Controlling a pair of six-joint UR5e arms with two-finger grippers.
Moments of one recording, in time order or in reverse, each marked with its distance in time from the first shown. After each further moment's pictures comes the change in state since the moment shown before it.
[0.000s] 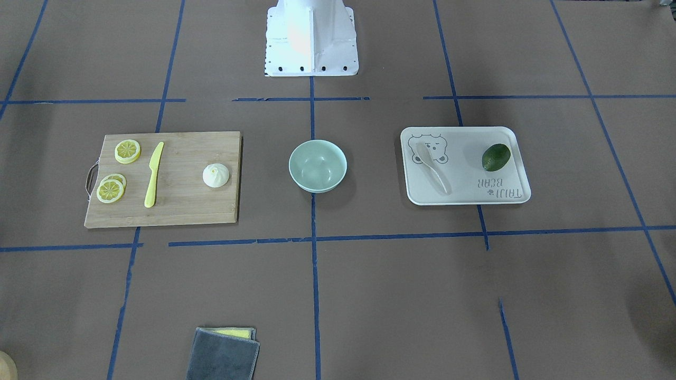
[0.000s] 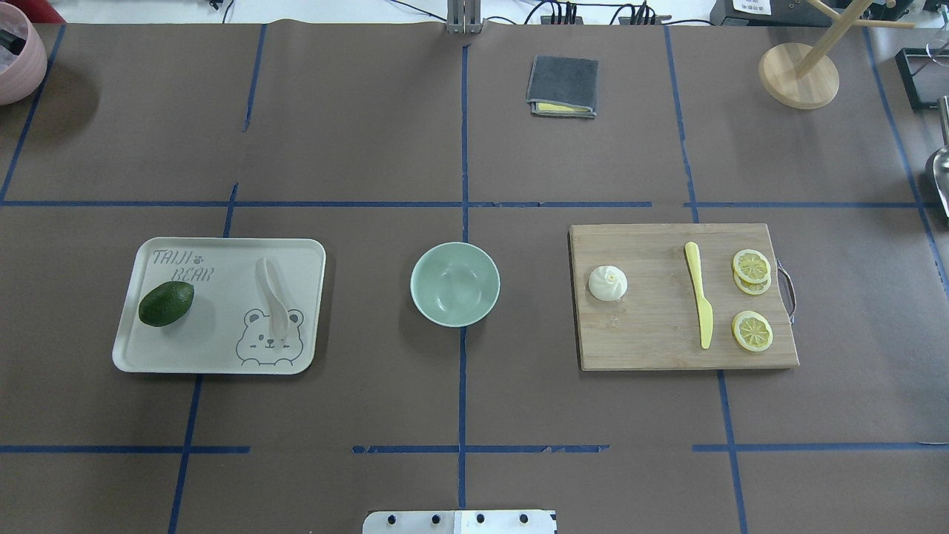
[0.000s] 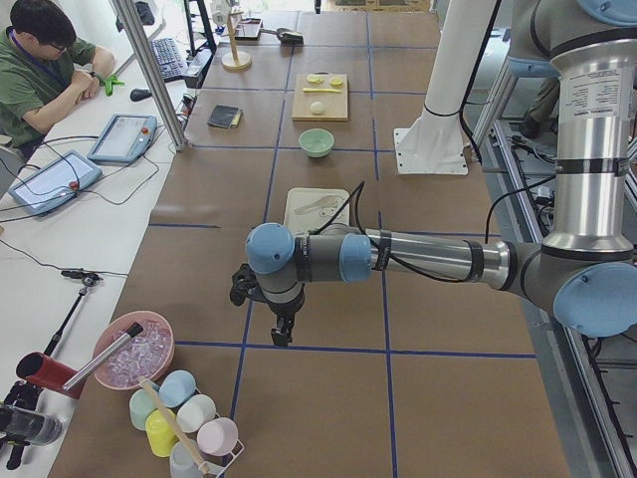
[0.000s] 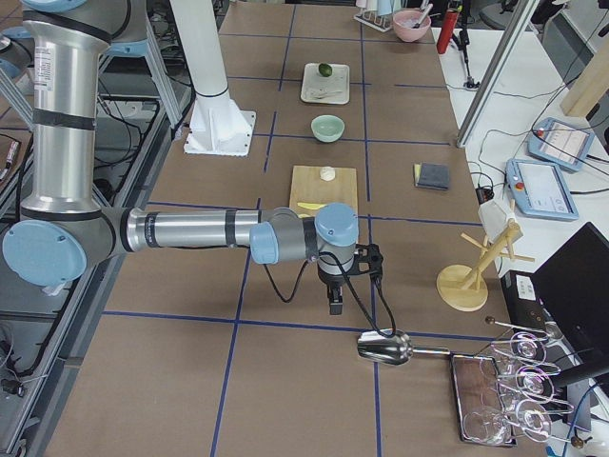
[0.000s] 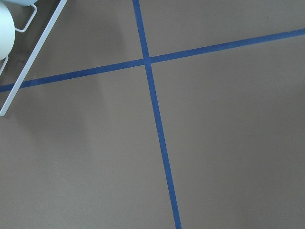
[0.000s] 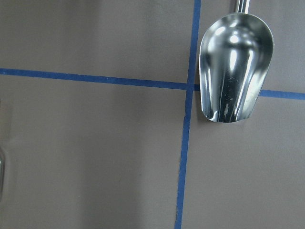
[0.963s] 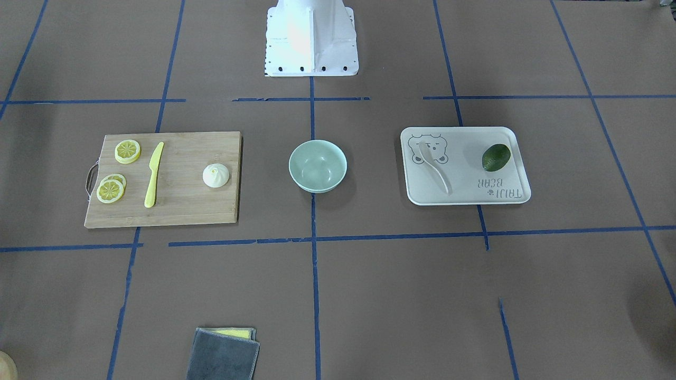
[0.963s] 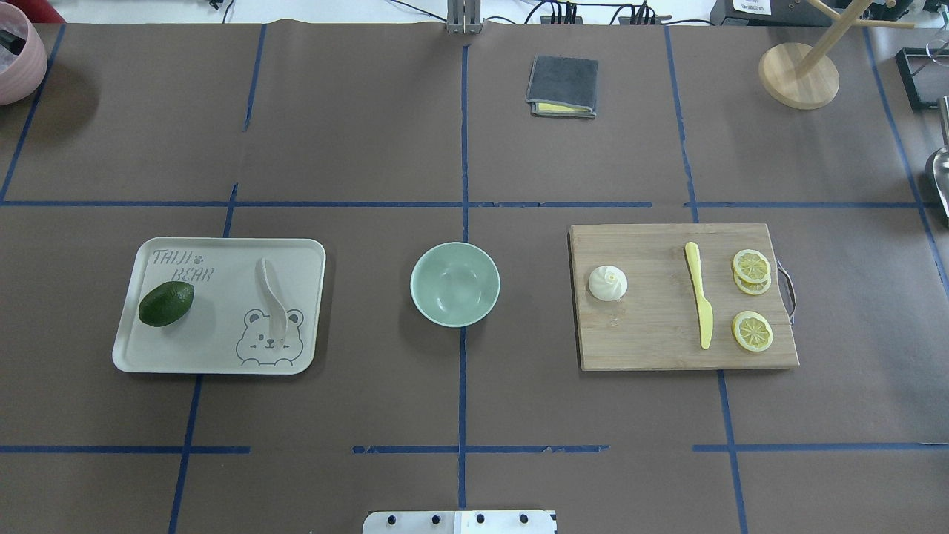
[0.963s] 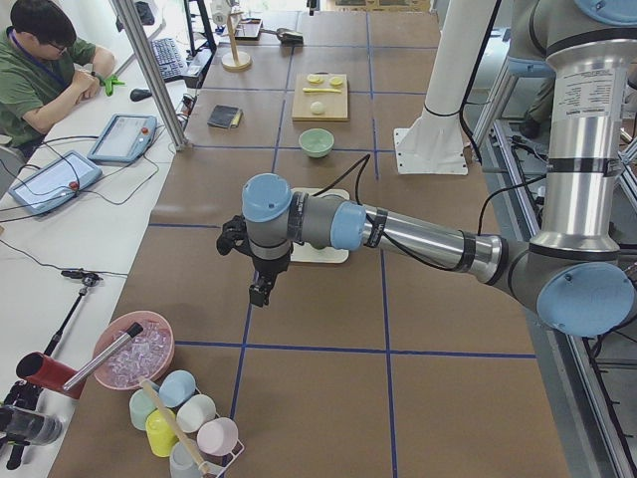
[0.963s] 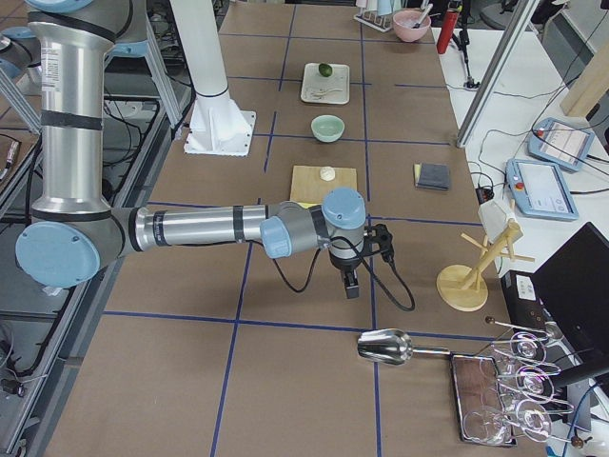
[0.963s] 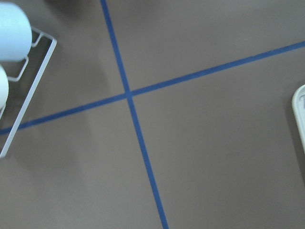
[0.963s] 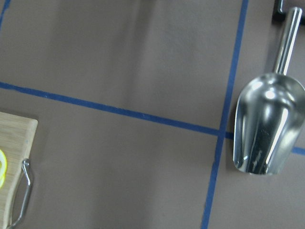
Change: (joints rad) left arm 0.027 -0.068 -0.103 -0.094 0.004 0.006; right arm -0.048 0.066 -0.002 0.133 -0.007 0.014
